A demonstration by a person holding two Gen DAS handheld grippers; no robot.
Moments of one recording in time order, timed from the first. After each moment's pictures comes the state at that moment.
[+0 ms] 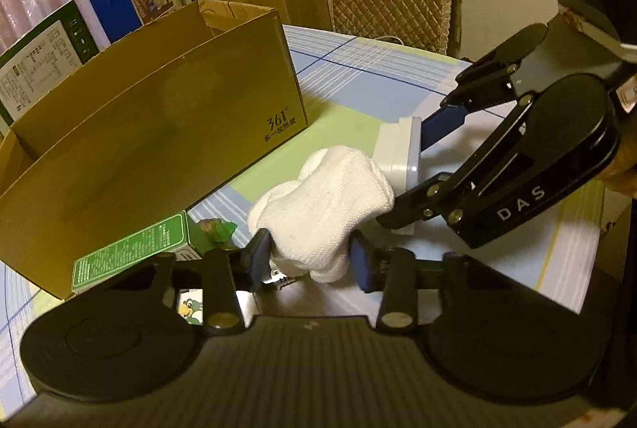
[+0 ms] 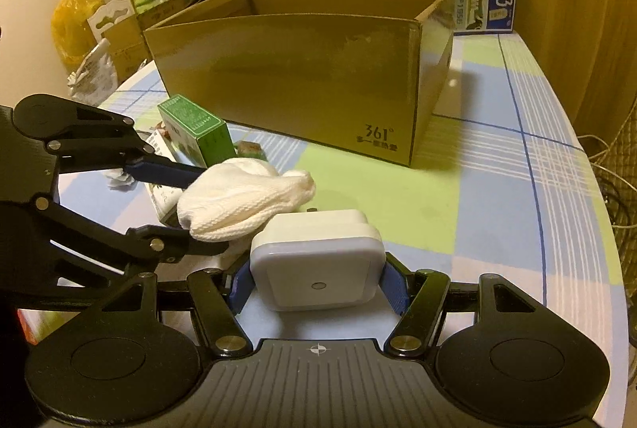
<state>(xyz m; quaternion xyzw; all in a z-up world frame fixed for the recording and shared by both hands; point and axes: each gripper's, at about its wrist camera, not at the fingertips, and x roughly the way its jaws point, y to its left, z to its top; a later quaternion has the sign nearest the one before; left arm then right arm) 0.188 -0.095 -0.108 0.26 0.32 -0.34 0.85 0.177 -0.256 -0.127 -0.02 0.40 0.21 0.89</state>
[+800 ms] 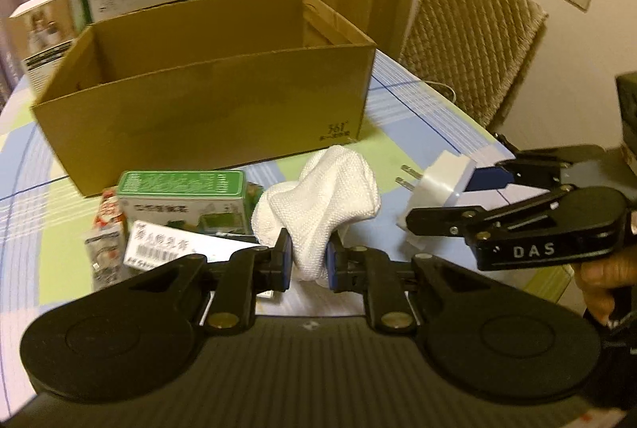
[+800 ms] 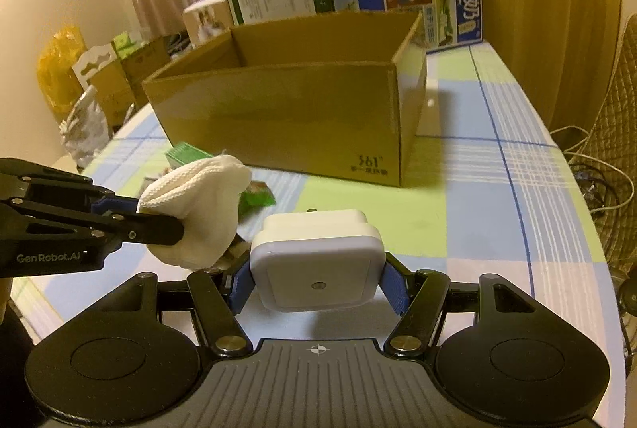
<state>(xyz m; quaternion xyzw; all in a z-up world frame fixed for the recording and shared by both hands) 0.182 -0.049 -0.063 0.07 0.39 -0.24 0.89 0.152 -0.254 -0.091 0.03 0.37 0.17 0.91</state>
